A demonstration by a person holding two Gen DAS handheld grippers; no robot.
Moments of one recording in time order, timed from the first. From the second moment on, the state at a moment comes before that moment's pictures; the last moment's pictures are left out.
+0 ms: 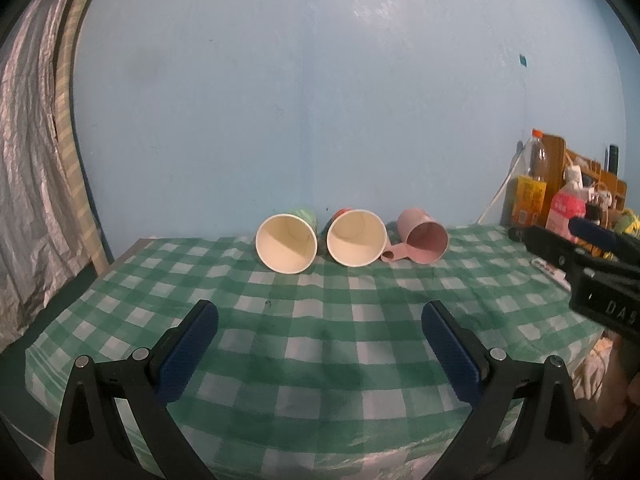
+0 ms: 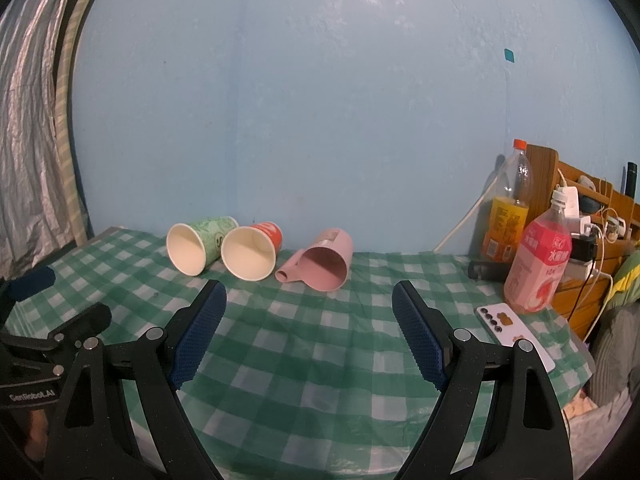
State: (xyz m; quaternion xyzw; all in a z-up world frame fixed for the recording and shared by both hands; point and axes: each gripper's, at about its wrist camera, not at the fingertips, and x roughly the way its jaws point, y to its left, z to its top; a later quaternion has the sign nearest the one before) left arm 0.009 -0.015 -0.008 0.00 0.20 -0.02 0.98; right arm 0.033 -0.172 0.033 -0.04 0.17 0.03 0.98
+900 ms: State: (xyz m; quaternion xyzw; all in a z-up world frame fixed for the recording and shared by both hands) left arm 0.140 -0.088 0.046 0.06 0.30 -0.05 0.95; right arm 0.142 -0.232 0.064 -0.02 0.30 0.05 0.95
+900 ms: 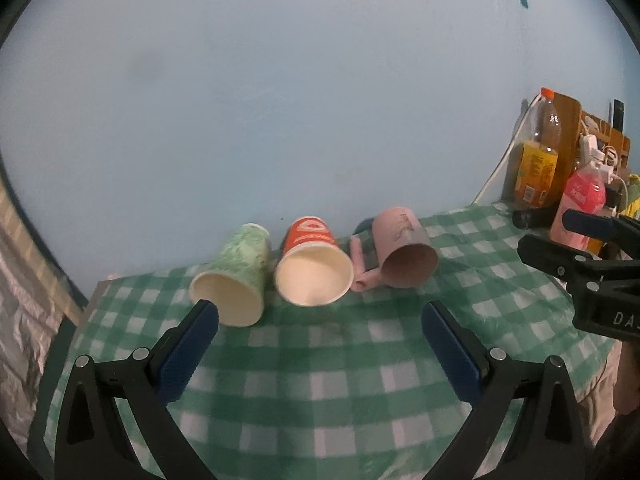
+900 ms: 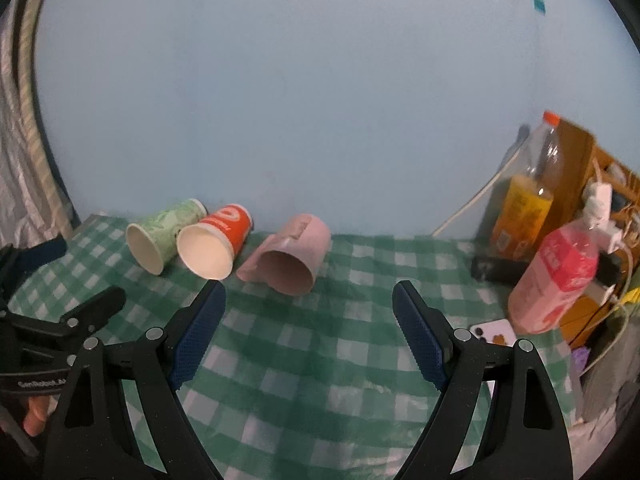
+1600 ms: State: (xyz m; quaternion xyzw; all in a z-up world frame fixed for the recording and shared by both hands) left arm 0.294 -0.172 0.017 0.06 0.45 -0.07 0.89; right arm 0.279 -0.306 0.042 0.09 0.44 0.04 0.89
